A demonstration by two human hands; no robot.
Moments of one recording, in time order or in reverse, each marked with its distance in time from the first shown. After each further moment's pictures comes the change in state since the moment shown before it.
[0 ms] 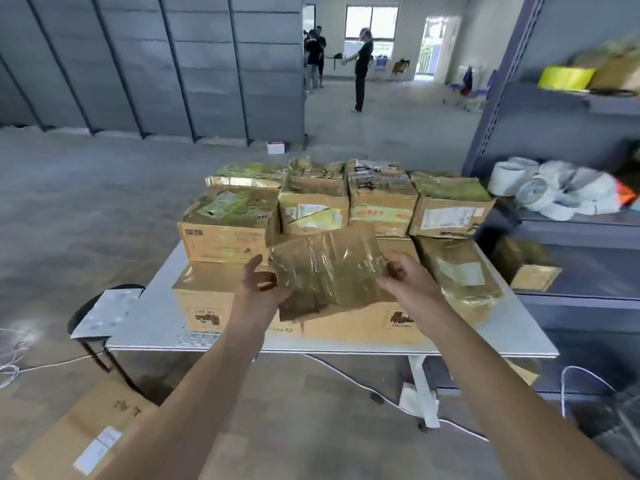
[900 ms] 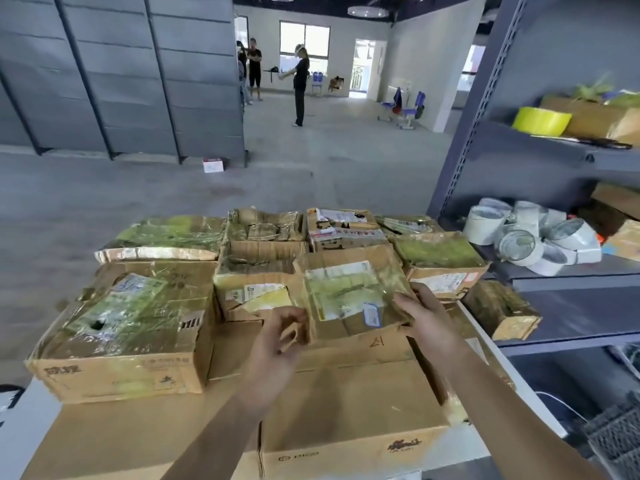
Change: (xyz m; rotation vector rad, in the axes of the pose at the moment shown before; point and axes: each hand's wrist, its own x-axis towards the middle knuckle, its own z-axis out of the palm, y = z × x) left_hand 0.201 -0.016 0.100 0.189 -0.428 0.213; right_hand 0.202 0.015 -0.047 0.426 0.192 0.144
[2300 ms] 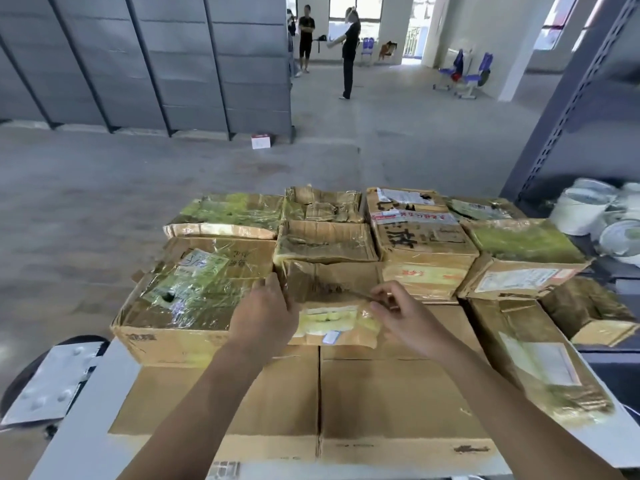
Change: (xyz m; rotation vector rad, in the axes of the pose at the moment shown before) left_hand 0.035 0.016 -0.090 1.061 0.166 -0.195; right_hand 0.014 0.027 0.101 -0.665 -0.423 -0.150
